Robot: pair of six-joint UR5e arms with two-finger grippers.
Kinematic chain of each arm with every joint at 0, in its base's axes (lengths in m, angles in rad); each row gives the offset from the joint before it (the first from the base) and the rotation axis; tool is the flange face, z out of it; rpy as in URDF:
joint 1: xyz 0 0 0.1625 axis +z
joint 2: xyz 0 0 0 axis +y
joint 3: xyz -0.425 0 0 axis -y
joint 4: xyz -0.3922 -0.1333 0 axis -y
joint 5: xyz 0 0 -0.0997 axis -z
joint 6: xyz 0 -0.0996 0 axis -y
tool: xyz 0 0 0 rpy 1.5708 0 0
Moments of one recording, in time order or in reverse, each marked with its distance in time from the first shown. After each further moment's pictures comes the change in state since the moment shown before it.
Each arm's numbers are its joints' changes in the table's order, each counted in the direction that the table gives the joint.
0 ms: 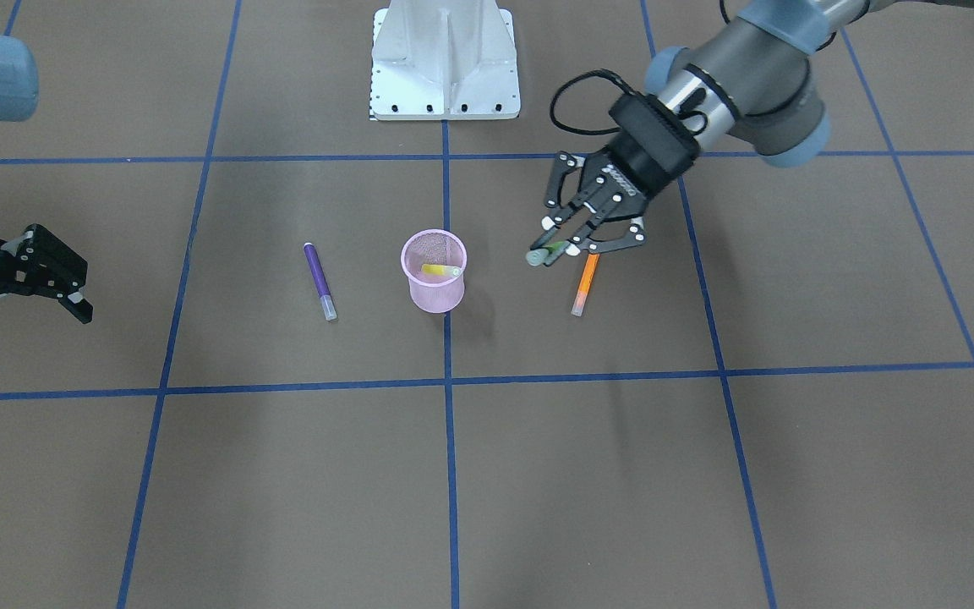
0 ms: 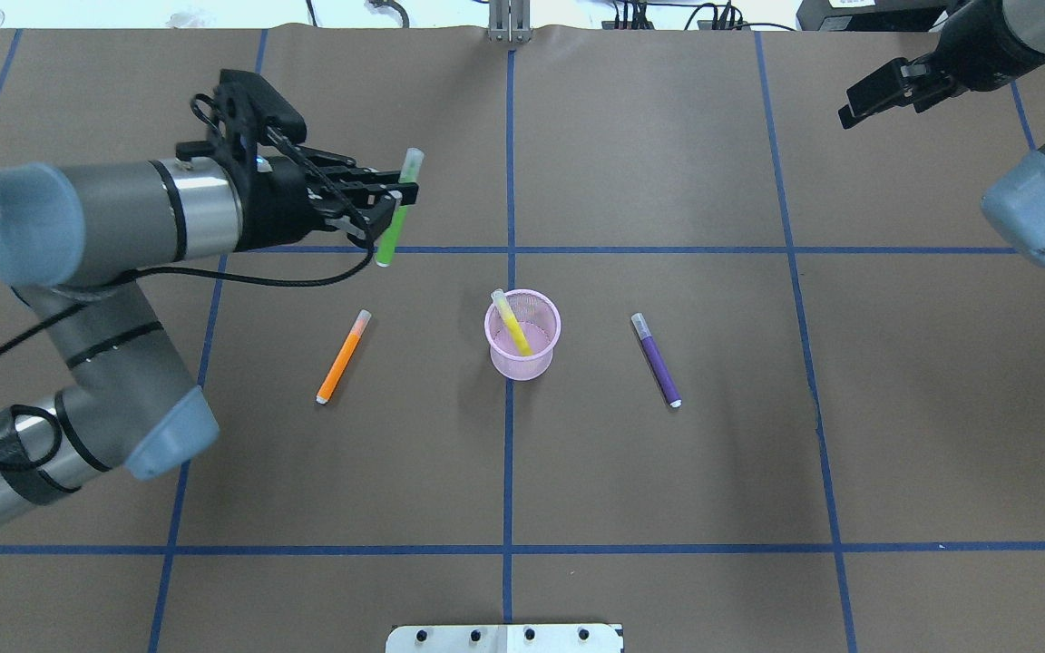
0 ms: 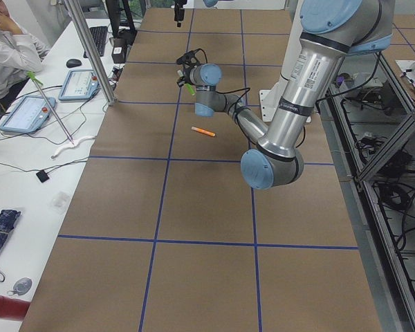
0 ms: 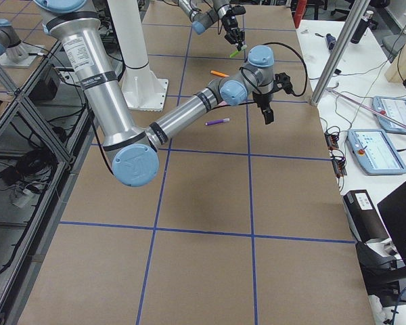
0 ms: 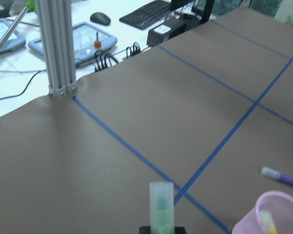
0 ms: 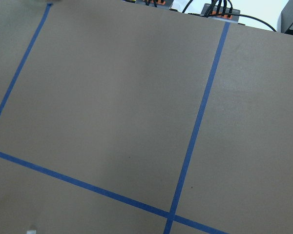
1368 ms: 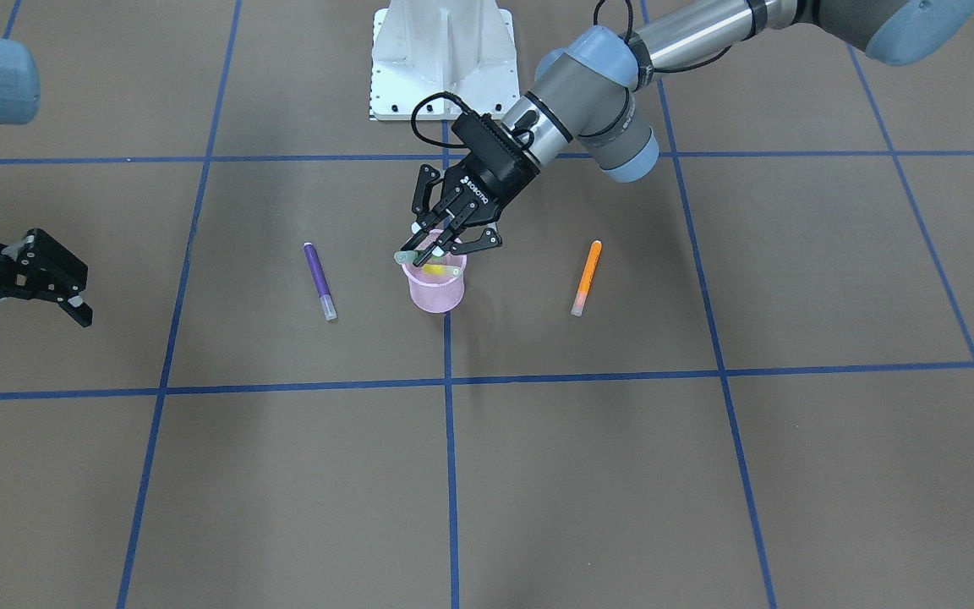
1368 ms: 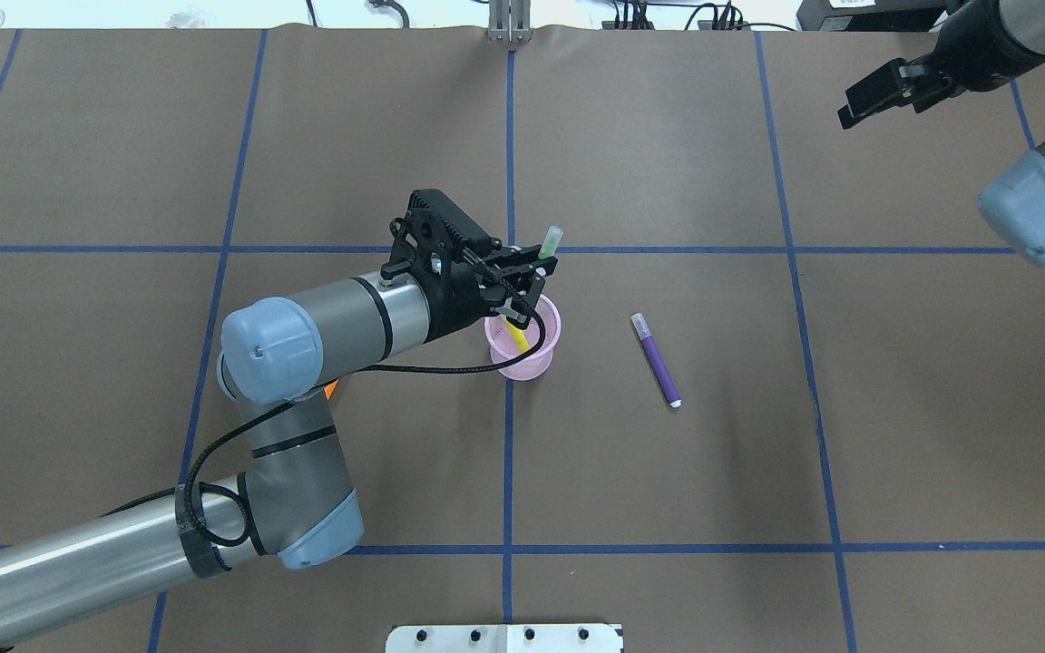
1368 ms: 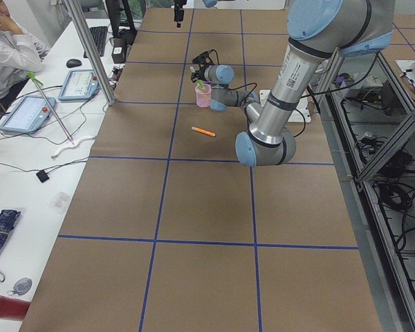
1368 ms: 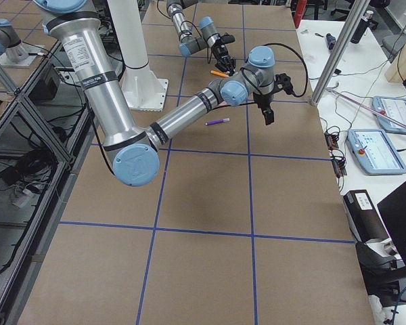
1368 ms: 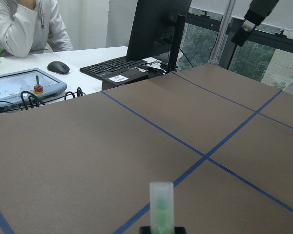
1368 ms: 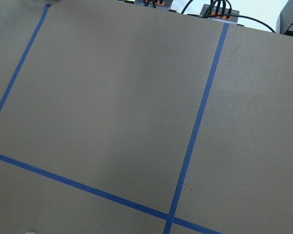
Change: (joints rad) left arm 0.188 0.173 0.230 -0.070 0.211 0.039; right arm -0.002 -0.003 -0.008 -0.001 -0.005 -0.002
